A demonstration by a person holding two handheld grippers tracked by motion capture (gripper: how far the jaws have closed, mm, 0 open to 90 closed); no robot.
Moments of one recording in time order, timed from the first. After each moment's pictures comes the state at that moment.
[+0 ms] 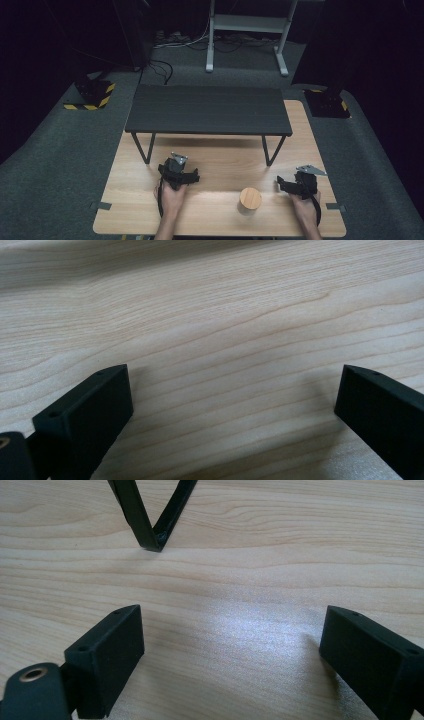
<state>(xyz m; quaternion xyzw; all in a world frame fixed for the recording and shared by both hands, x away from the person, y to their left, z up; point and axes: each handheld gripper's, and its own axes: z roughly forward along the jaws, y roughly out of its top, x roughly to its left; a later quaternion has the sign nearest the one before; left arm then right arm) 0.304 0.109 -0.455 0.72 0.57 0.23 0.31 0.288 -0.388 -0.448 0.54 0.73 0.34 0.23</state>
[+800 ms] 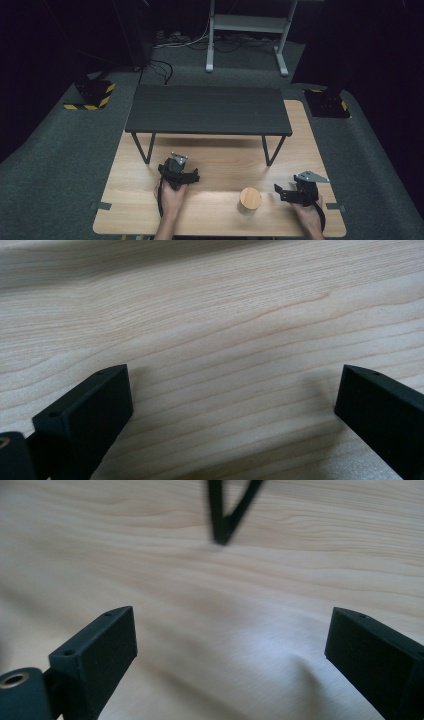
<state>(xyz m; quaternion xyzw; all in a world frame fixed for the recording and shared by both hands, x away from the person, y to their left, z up) 0.303 0.109 -0.455 0.72 0.57 0.23 0.31 0.262 -0.407 -0.445 0.46 0.77 0.39 0.20</state>
